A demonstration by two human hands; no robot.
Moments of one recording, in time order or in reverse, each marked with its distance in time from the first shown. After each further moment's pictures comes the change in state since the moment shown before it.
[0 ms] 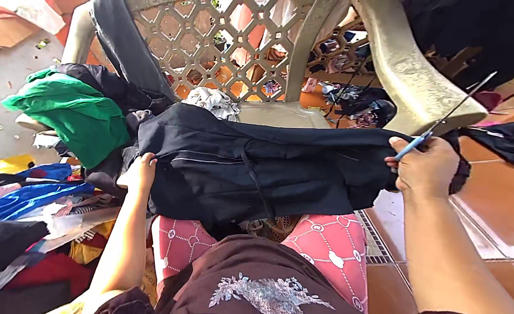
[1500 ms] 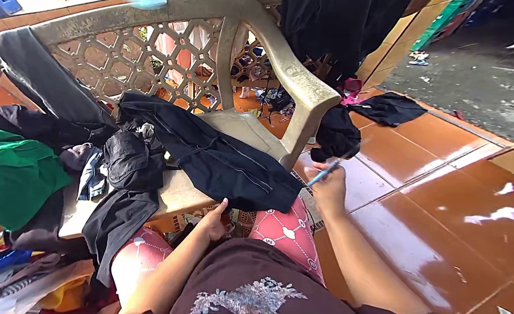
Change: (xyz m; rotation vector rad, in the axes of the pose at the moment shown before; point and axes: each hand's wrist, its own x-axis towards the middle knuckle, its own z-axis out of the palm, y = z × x) left_hand -0.150 0.171 0.161 -1.173 -1.199 -0.382; right_hand -0.106 0.049 -0.030 0.030 0.074 -0.094
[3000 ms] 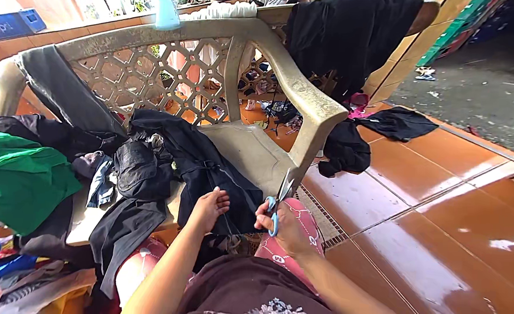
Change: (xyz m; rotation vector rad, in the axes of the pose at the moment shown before) left_hand -0.045 0.077 0.005 0.124 0.075 0.391; right_hand -0.085 -0.026 0.056 0.584 -0.628 0.120
